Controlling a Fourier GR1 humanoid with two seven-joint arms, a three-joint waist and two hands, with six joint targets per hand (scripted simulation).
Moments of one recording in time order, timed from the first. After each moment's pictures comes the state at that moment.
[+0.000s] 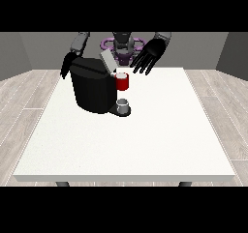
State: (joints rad) left arm -1.12 0.43 0.08 -0.63 -0.89 -0.22 -0.27; right arm -0.34 -0.07 -0.06 -1.22 0.17 -0.18 -0.01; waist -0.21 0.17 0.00
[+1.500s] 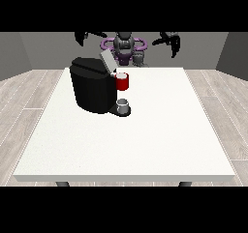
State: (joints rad) left arm -0.51 0.01 0.31 -0.77 -0.31 -0.33 -0.28; right arm -0.32 -0.18 -0.13 -1.26 0.05 -0.02 0.05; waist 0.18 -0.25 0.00
